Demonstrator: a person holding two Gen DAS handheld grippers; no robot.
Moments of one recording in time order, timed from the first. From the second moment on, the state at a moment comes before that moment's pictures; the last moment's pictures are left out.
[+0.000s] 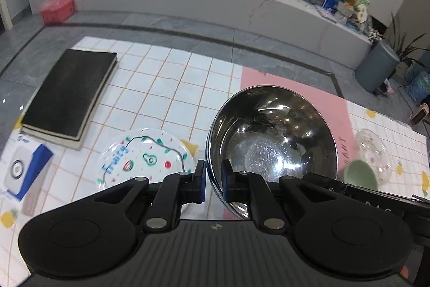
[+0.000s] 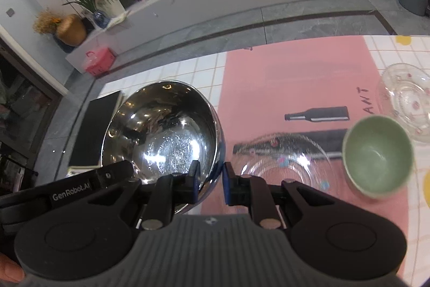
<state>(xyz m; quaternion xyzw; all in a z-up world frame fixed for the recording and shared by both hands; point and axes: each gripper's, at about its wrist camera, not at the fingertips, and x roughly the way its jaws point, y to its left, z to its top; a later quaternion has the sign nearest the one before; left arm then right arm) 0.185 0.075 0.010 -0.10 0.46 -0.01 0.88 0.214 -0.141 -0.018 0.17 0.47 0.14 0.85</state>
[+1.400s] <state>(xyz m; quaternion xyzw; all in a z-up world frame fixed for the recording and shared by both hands) -0.012 0.093 -0.030 -0.17 0.53 0.02 0.83 0.037 -0.149 -0.045 0.15 0.54 0.18 0.81</state>
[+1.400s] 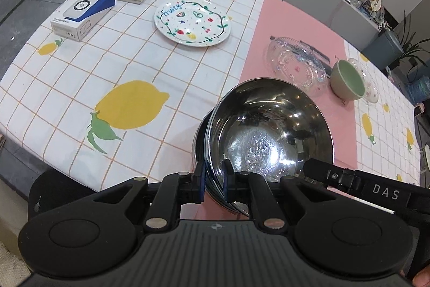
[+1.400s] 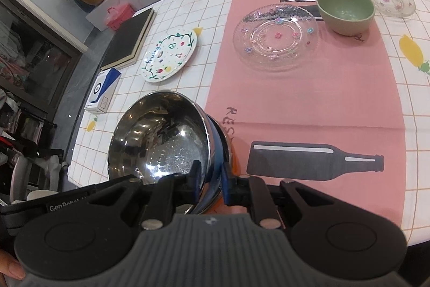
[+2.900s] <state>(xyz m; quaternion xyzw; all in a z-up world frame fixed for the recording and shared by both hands) 0.058 0.144 0.024 -0.12 0.41 0.00 0.90 0.130 -0.112 -0.005 0.09 0.47 0.25 0.84</state>
